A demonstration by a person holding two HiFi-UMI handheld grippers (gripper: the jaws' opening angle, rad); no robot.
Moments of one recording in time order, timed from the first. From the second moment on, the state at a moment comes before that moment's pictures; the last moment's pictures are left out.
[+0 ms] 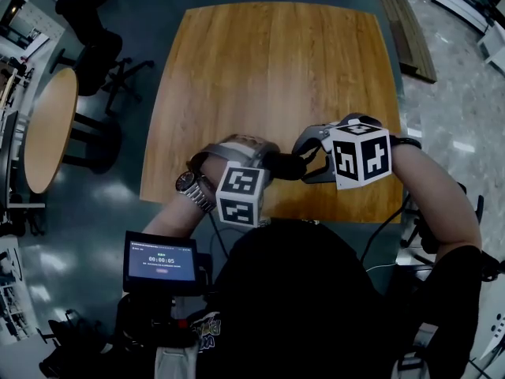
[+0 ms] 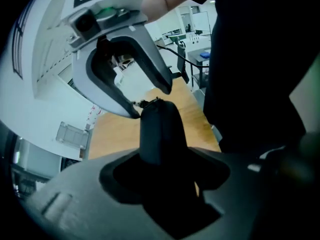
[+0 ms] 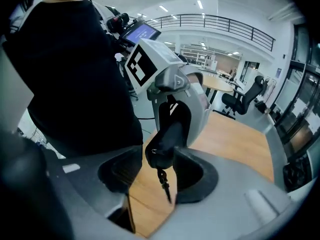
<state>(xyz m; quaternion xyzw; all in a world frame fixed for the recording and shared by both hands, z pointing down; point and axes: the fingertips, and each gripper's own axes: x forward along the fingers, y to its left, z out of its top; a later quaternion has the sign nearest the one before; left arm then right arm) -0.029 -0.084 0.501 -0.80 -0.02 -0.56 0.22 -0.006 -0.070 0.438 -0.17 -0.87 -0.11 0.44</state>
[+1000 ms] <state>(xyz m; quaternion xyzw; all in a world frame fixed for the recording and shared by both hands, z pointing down) -0.032 -0.096 0.488 -0.83 0.01 -0.51 0.22 -0.002 -0.079 0.441 -0.14 -0.88 -0.16 0.43</state>
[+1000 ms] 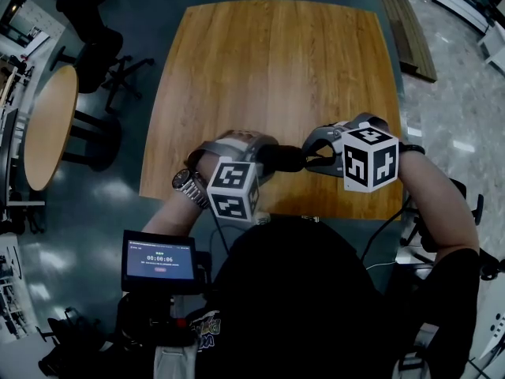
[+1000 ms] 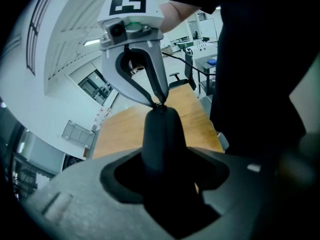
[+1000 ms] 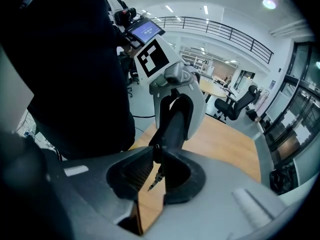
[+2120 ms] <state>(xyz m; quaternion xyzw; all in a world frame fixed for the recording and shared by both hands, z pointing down) -0.011 -0.061 0.402 -0.97 -0.05 -0.03 -0.25 0.000 -0.082 0.348 -0.04 -0.88 -0.34 0.34</state>
